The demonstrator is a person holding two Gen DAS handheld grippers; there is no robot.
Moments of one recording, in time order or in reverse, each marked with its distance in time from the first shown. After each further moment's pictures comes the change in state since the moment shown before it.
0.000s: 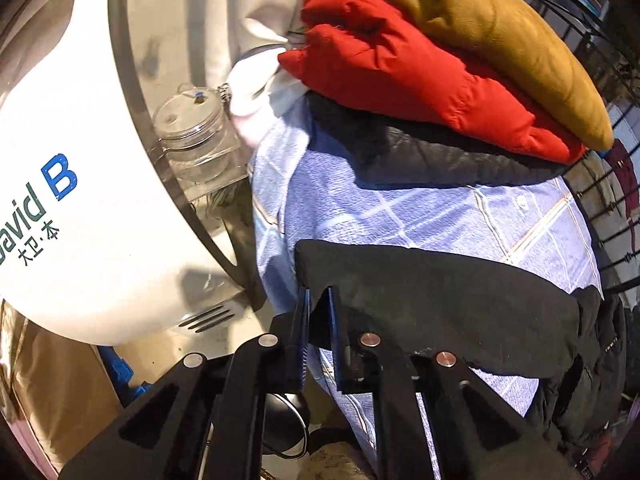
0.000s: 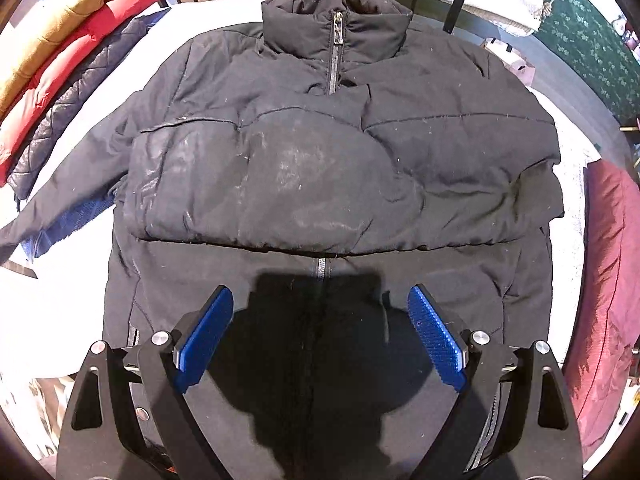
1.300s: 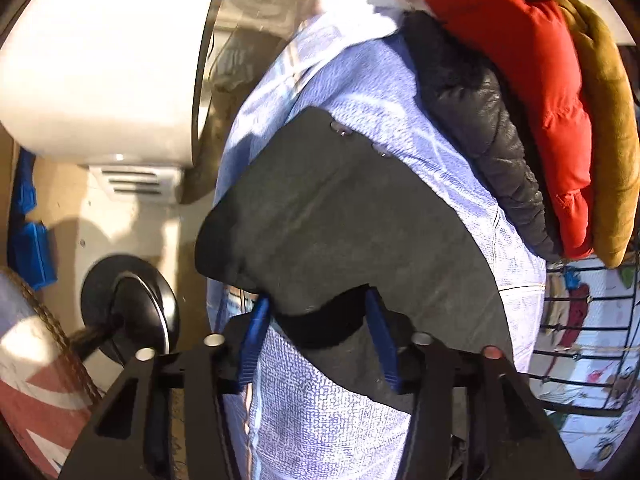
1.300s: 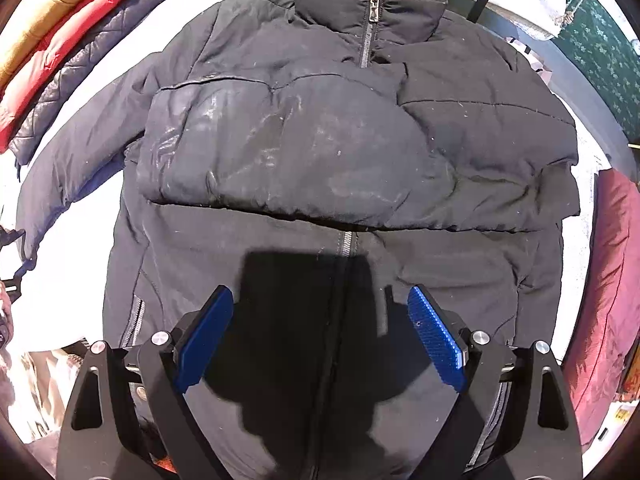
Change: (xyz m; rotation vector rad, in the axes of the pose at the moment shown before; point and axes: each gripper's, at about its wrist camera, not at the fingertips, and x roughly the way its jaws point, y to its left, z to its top) left arm 0.077 0.011 -0.087 -0.548 0.110 -0.228; right arm 0.006 0.025 -0.008 -0.073 0.067 -0.001
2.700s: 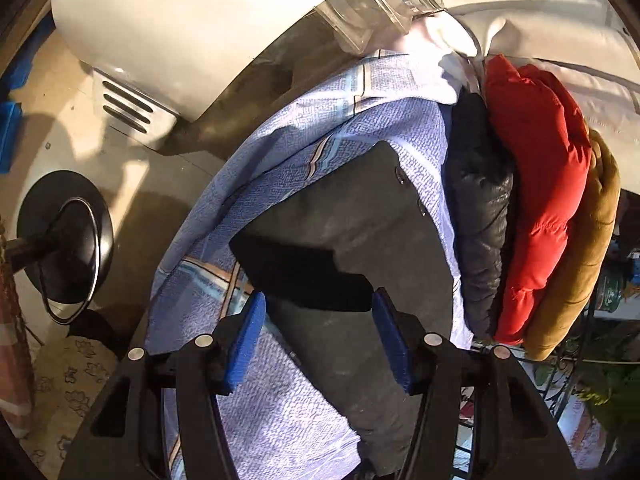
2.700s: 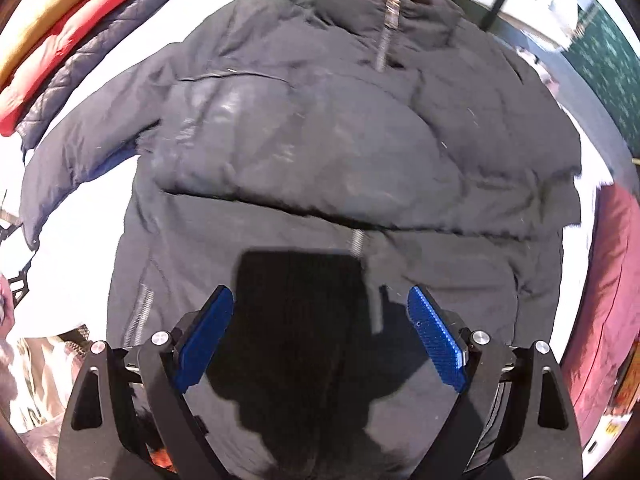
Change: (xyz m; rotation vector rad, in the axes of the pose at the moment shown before) left arm 0.007 0.062 0.024 -0.410 -0.010 -0.266; right arm -0.009 0.012 0.000 -0.070 -0.002 0.003
